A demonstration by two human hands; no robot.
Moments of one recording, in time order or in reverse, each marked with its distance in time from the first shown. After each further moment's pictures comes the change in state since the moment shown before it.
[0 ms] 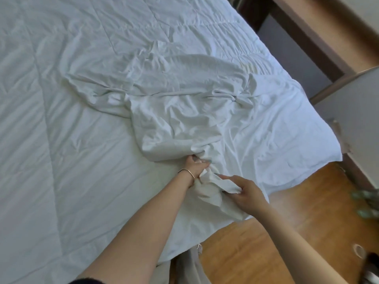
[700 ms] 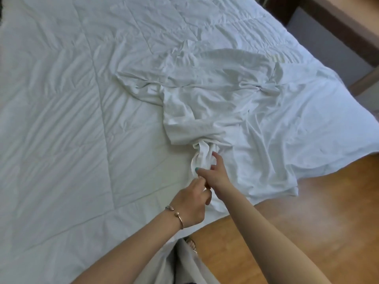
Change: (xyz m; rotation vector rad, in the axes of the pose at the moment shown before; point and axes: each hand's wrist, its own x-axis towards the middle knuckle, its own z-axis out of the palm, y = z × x) left_hand -0.188 -0.102 -0.089 1.171 -0.052 0.855; right_hand -0.029 -0.112 0.126 0.757 -0.084 0.360
